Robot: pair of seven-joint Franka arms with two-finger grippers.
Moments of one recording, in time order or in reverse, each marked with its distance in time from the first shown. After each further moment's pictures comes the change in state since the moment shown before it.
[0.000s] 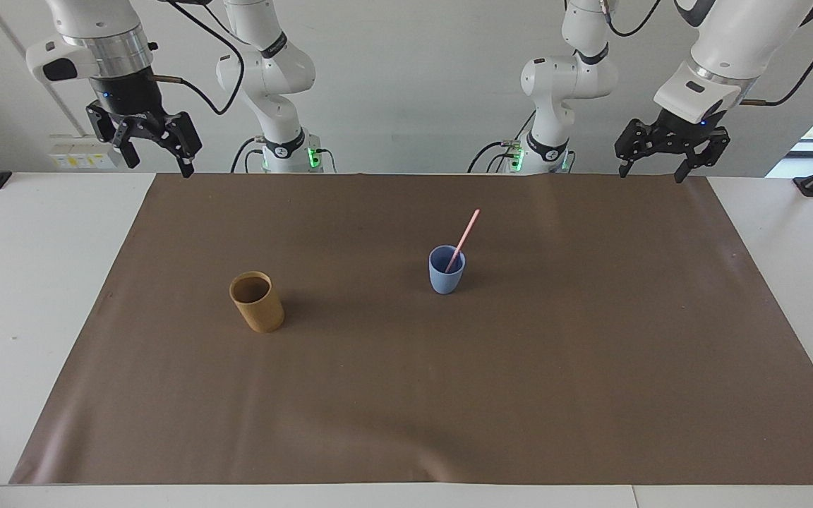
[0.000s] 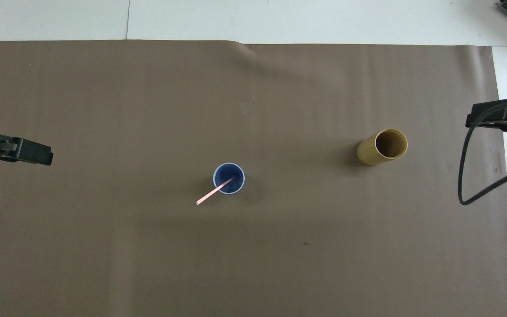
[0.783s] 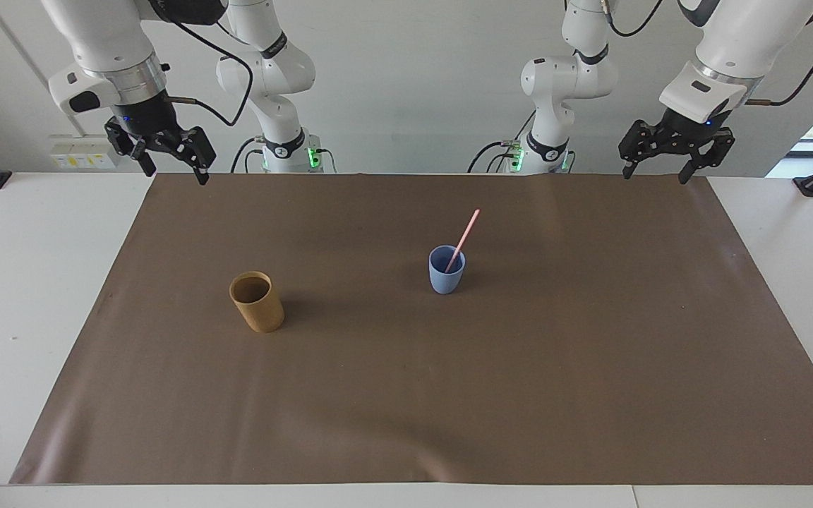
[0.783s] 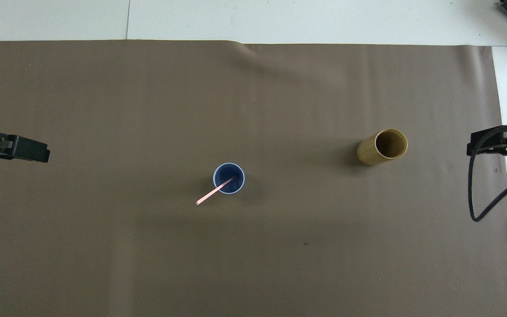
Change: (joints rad) left arm 0.003 0.000 0.006 0.000 0.000 0.014 0.000; right arm 0.011 0.008 0.020 -0.037 0.013 -0.075 -0.018
